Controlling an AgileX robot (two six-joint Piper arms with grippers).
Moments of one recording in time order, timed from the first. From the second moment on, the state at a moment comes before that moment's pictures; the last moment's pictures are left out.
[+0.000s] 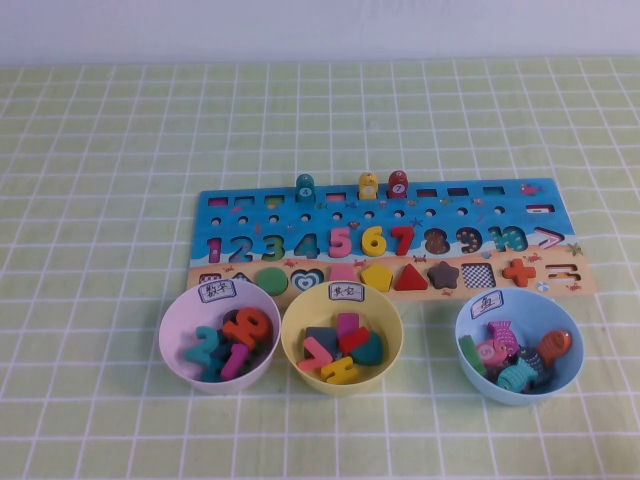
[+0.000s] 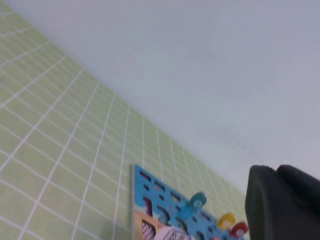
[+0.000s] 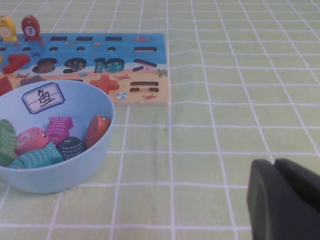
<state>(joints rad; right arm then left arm) -0.01 -0.01 0.03 0.10 0.37 -0.05 -0.10 -0.01 0.01 -0.55 0.00 -0.24</state>
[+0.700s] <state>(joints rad) -0.01 -0.01 0.03 0.10 0.37 -0.05 -0.10 1.03 -1.11 -0.18 1.01 0.26</state>
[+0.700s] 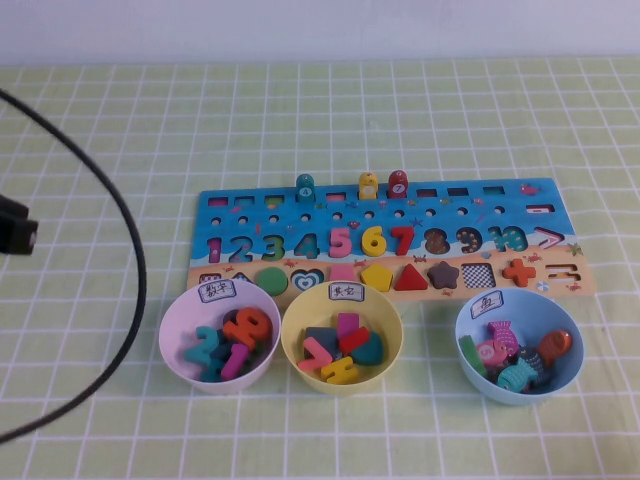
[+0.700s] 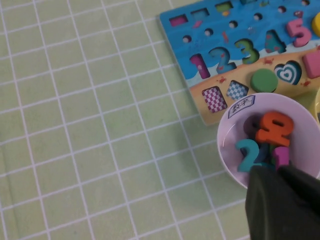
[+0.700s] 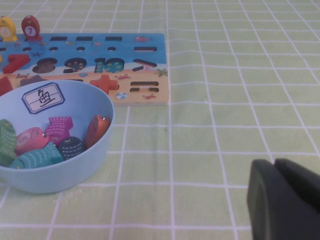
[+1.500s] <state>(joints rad) -0.01 -0.01 0.03 0.10 0.37 -0.05 -0.47 1.76 -1.73 0.09 1.24 0.19</state>
